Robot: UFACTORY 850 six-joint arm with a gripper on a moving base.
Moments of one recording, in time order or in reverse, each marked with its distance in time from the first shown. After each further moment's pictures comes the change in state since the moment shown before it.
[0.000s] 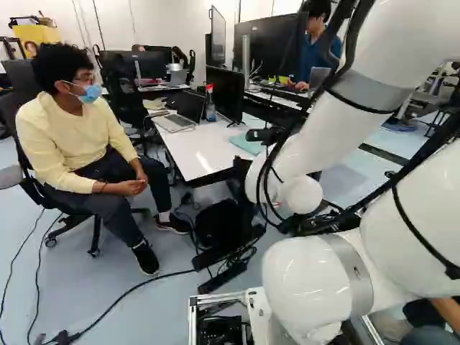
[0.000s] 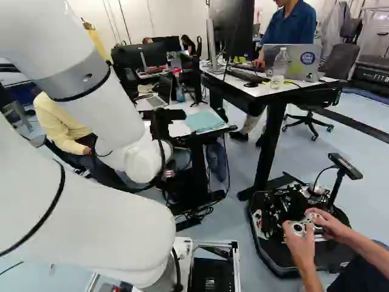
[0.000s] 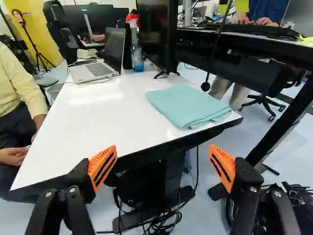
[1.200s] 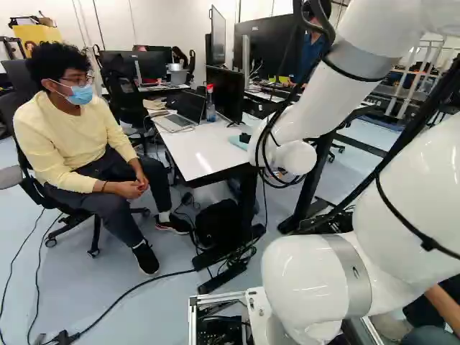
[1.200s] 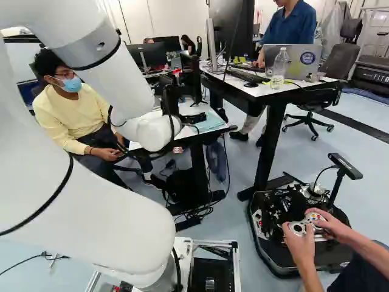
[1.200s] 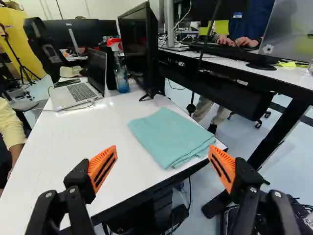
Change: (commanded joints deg) arm -4.9 -5.2 -13.8 0.0 -6.4 0.0
